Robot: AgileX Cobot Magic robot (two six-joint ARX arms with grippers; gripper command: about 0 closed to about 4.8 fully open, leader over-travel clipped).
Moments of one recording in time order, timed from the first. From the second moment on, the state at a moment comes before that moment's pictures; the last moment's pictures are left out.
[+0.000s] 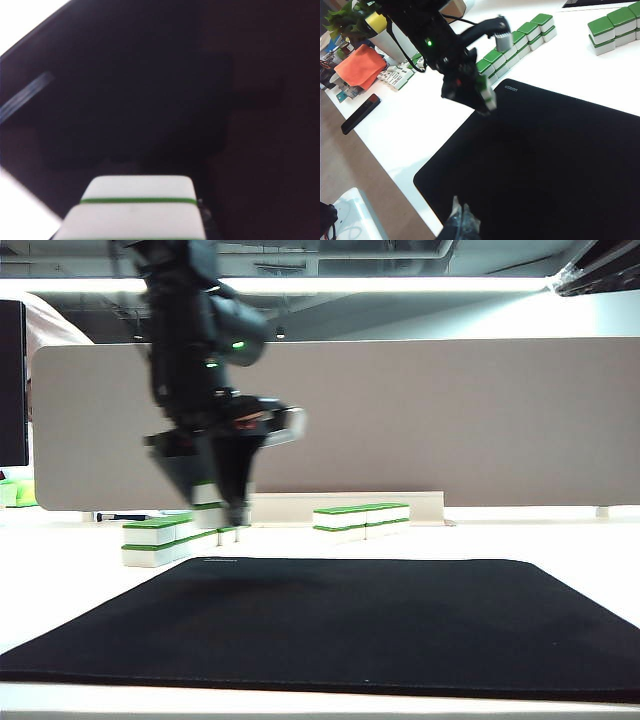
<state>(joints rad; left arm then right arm) -0.49 2.04 1.77 -1.16 0.14 0.28 0.17 0.66 0.57 -0.33 -0.73 0.21</state>
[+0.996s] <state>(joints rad) -0.86 2.17 1.77 -0.98 0.15 0.68 0.13 0.66 0.57 -0.33 -0.73 0.20</state>
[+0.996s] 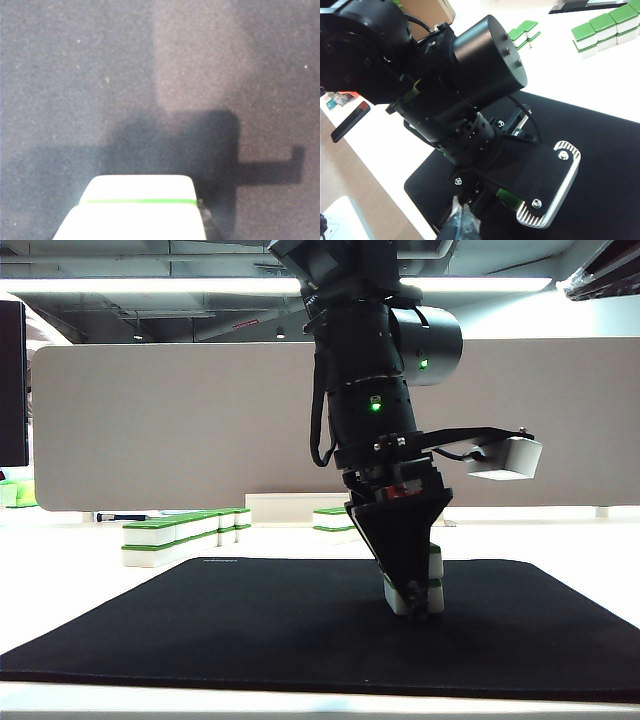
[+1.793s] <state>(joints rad) -0.81 2.12 1.80 -1.17 -0.06 0.54 0.13 0.66 0.57 -0.33 -0.73 0.20</state>
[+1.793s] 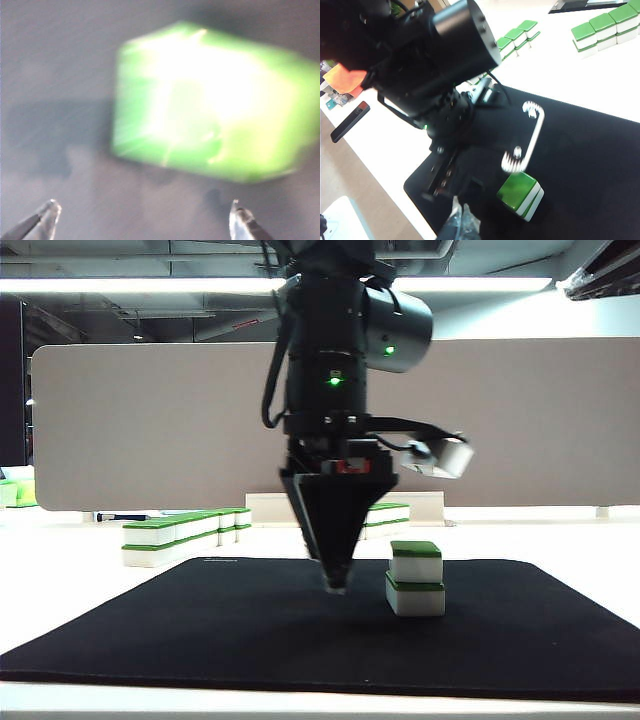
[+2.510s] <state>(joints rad) -0.35 2.12 1.96 -1.20 -0.22 0.01 0.13 0.66 0.57 -0.33 -0.73 0.20</state>
